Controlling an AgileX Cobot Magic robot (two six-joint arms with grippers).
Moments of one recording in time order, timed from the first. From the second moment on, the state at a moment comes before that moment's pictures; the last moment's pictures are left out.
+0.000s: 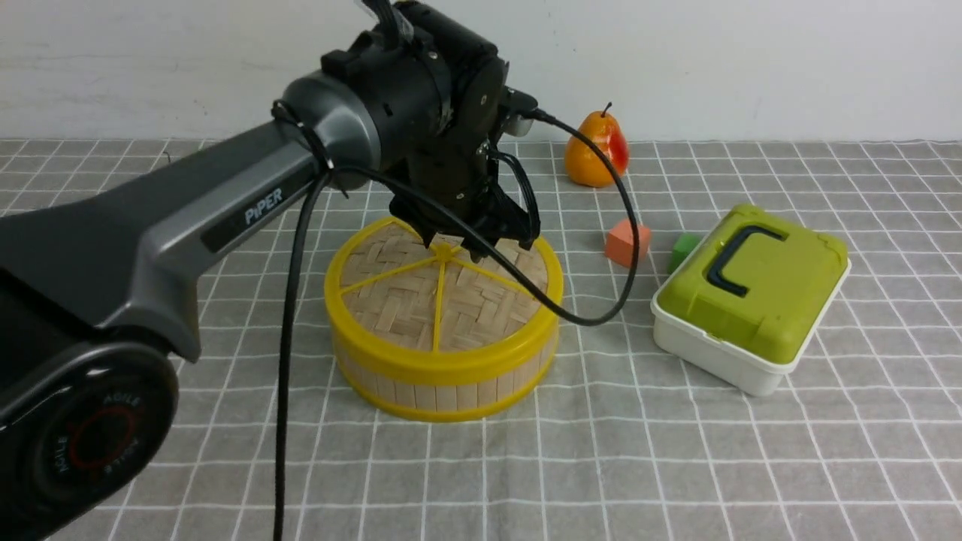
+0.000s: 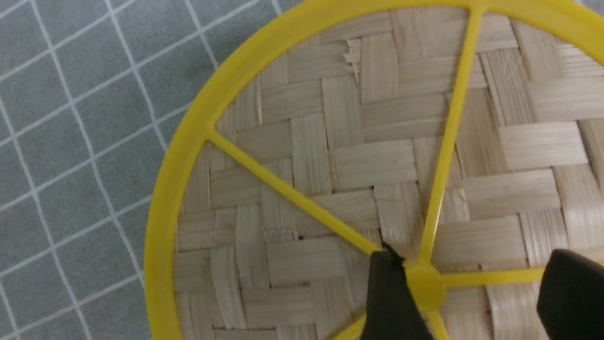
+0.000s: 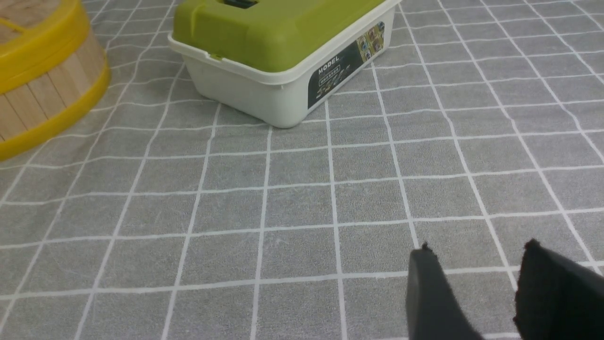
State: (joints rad) right arm 0.00 -0.01 0.02 0.05 0.40 0.10; left arm -0.57 2.18 -2.08 0.27 1.06 -0.21
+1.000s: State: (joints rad) right arm 0.00 -0.01 0.02 0.05 0.40 0.10; left arm -0.55 1.89 -2.12 0.47 1.10 -0.41
